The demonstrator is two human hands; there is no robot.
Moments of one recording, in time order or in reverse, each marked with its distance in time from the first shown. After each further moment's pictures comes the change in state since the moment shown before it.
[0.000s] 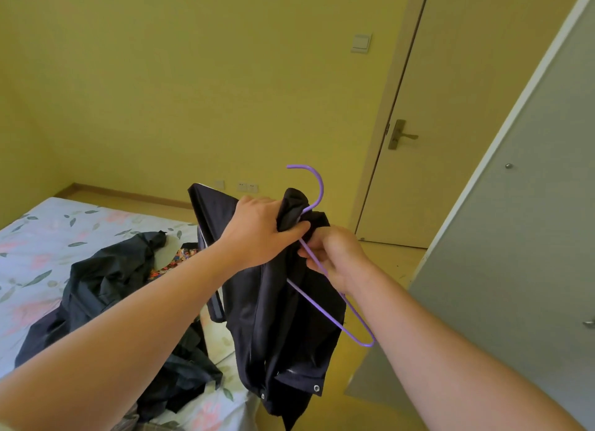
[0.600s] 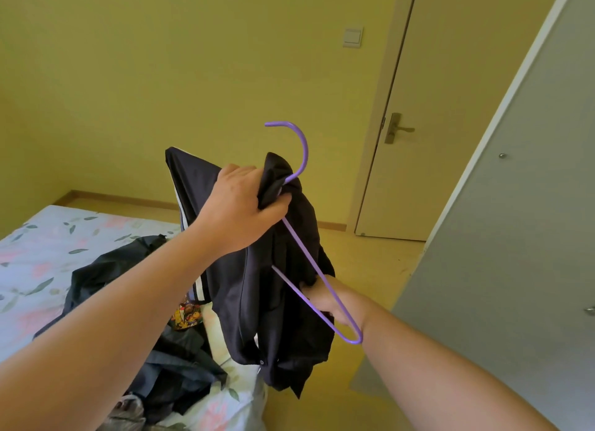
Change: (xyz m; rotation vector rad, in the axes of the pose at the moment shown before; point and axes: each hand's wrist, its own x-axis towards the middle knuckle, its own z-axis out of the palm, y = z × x) left_hand 0.009 0.016 -0.049 -0.012 0.108 0.101; right_hand 0.026 0.080 -0.016 -0.751 -0.082 0.192
